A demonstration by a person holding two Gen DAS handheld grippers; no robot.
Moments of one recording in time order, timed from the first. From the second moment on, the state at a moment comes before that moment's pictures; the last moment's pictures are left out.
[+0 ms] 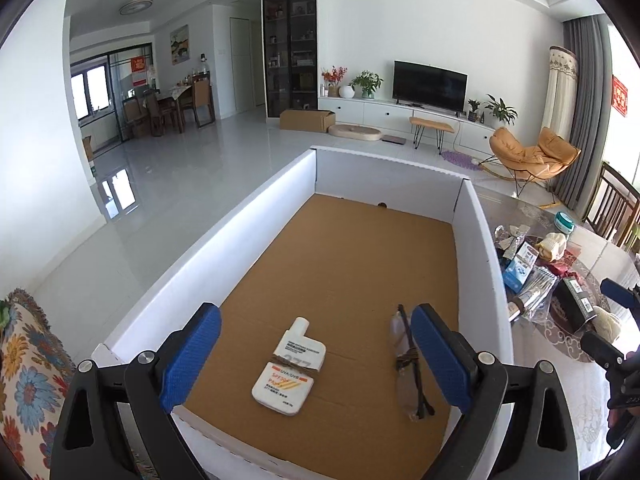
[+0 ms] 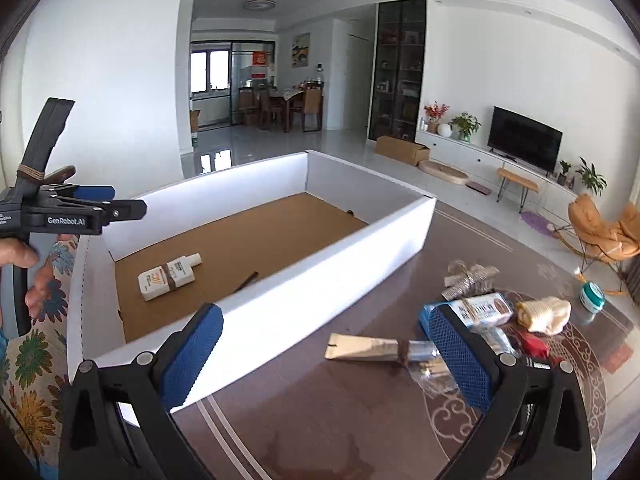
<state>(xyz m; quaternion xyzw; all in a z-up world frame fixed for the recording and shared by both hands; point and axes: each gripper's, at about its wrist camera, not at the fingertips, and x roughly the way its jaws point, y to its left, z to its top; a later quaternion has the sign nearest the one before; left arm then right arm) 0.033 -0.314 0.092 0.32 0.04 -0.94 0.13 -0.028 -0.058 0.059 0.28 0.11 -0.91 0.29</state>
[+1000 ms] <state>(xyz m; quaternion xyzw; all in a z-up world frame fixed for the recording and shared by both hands) -0.024 0.035 -0.030 0.46 -0.07 -0.88 -0.13 0.044 0.250 -0.049 0.45 0.00 -0.89 -0.01</state>
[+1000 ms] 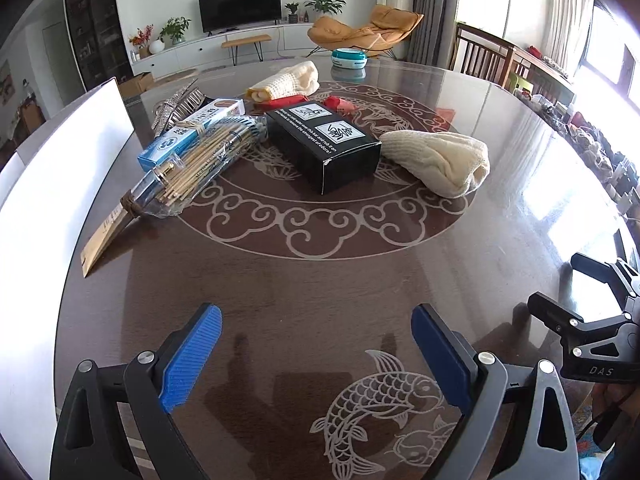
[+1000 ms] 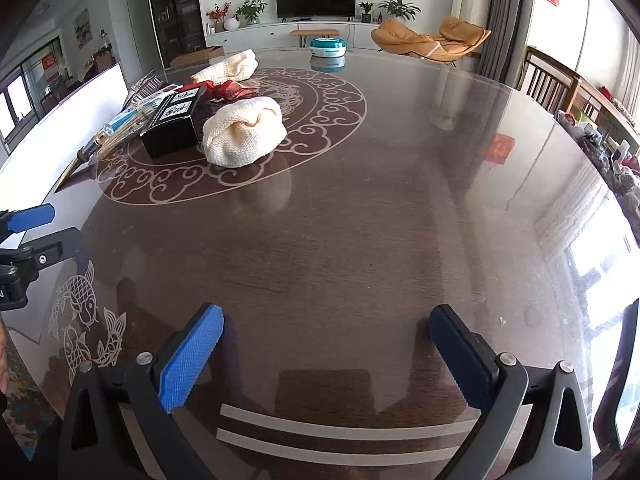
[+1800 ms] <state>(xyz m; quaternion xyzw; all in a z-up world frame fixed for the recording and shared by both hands) -0.047 0.029 -0.048 0.45 -0.06 -0.88 -0.11 0.046 0.248 -0.048 0.44 -0.01 -0.90 -0.03</state>
